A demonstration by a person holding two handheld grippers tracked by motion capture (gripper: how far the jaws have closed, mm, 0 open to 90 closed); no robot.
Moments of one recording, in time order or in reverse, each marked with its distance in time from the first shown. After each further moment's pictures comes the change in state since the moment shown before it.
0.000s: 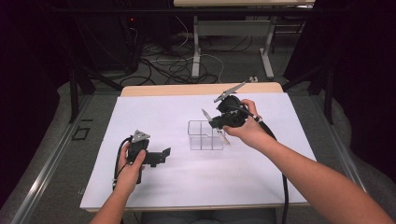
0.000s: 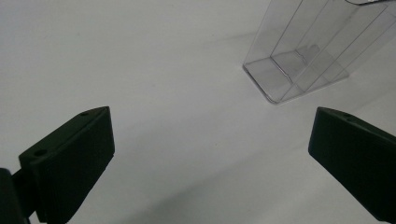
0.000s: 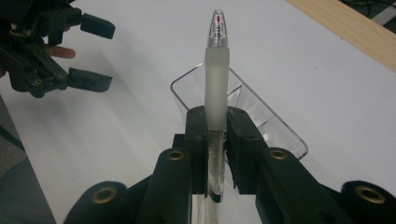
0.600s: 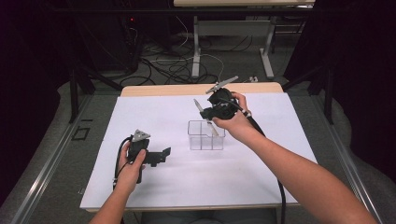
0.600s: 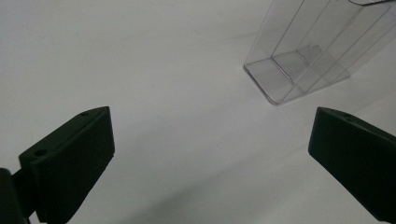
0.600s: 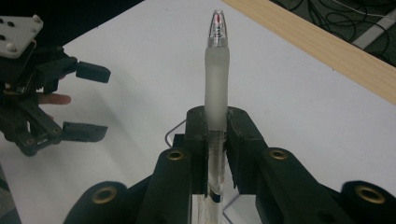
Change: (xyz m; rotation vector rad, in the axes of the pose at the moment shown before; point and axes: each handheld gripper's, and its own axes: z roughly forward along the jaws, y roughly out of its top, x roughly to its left) left arm 0.002 0.001 0.002 0.010 -0.002 0.005; right arm 0.000 0.025 0.019 -0.101 -0.025 0.040
